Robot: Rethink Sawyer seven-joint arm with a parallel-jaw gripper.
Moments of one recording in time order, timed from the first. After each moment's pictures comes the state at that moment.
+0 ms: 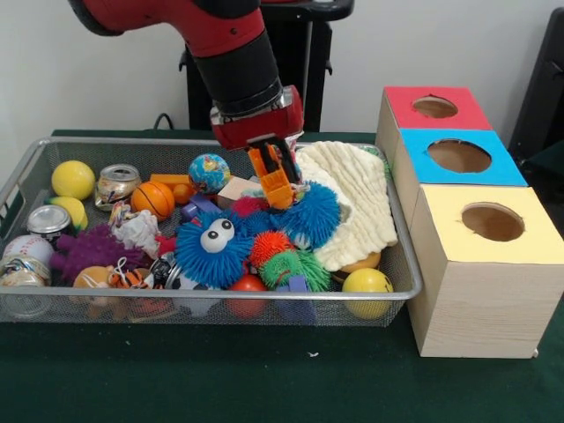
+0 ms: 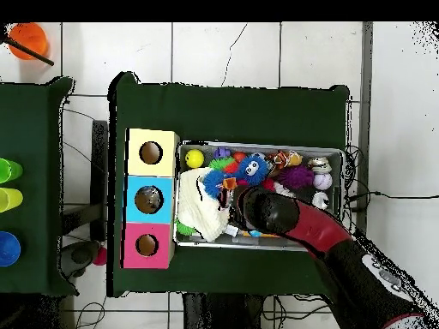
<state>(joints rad) -0.74 -0.60 0.43 1.91 -0.09 0.41 1.44</state>
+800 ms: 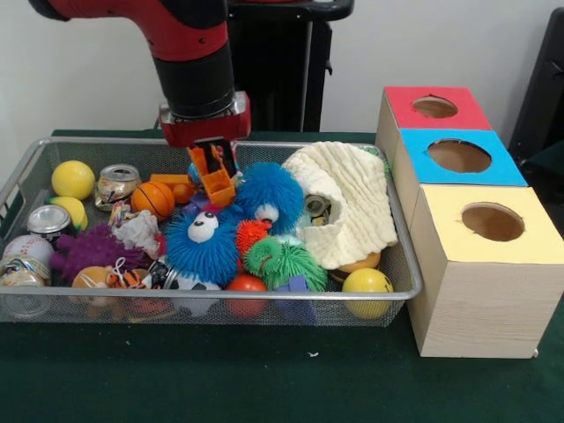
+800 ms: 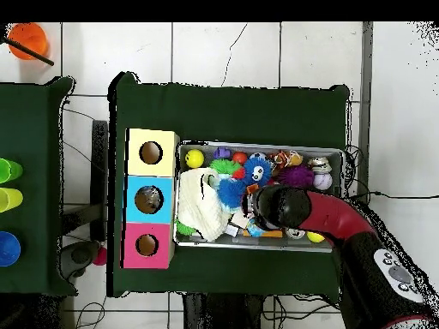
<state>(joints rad) -0.68 -0.60 0.30 1.74 -0.28 0.62 1.44</state>
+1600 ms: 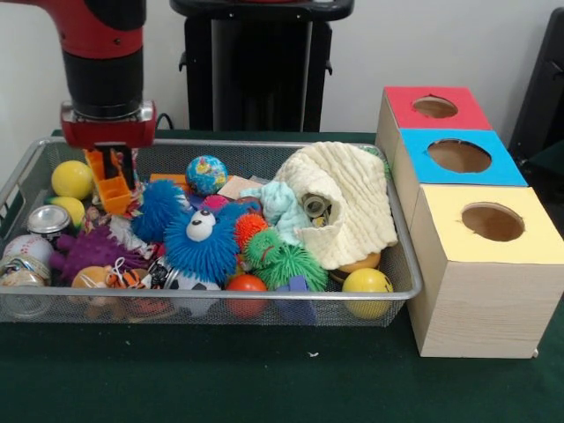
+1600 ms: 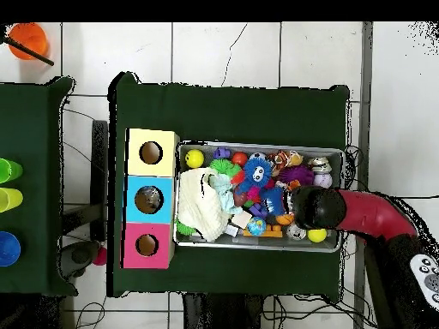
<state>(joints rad) -0.77 -0.60 0.30 1.61 -0.53 0.64 1.44</state>
